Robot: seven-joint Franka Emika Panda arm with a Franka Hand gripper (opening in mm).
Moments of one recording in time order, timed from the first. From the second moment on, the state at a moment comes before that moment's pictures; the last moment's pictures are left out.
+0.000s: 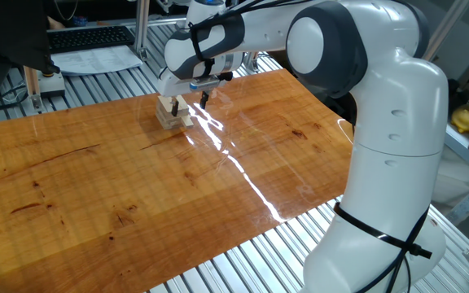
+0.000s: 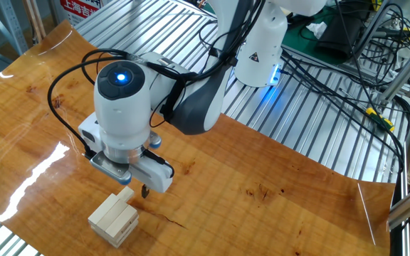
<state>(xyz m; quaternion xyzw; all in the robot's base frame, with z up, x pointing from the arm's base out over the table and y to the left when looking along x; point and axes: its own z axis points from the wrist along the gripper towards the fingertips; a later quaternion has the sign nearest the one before) 0.632 -0.052 0.146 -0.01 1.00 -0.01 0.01</state>
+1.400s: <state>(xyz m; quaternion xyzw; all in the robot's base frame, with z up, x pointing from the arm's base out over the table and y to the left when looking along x) 0.634 -0.068 0.092 -0.01 1.00 -0.01 0.00</state>
